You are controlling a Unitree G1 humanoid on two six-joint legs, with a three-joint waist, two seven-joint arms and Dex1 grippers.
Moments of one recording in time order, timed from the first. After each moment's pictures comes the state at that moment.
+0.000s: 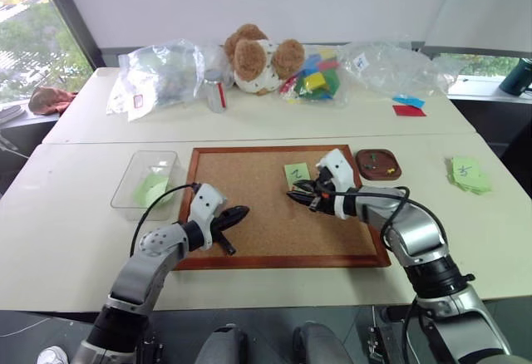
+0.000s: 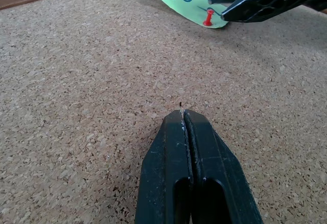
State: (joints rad) left arm -0.17 0.40 -0.13 -0.14 -0.29 0.40 -0.66; right arm -0.50 -0.46 0.18 -0.03 0.24 0.65 0.72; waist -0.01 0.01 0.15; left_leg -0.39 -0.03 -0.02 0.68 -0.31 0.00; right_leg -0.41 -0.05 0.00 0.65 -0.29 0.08
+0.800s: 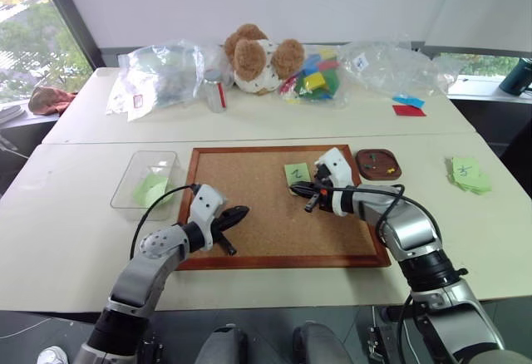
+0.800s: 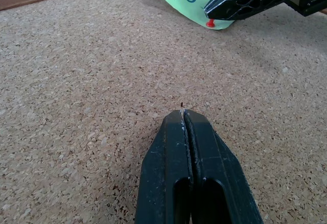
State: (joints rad) left arm -0.16 0.39 -0.13 -0.16 -0.29 0.40 -0.64; right arm -0.53 -0.44 0.18 0.03 0.21 0.64 0.72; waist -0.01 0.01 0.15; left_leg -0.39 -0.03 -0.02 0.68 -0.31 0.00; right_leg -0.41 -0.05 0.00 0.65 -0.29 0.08
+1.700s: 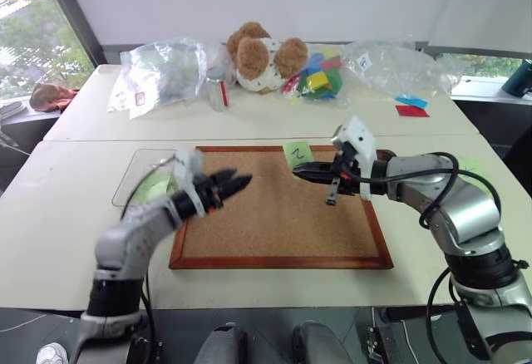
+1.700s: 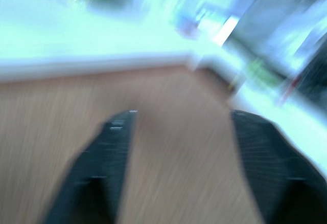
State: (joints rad) left arm -0.46 0.33 0.20 -0.17 -0.81 0.86 -0.59; right arm -0.60 -0.67 0.12 -0.37 0.38 0.81 0.88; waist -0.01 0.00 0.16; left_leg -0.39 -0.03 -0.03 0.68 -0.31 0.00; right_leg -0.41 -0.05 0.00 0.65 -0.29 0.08
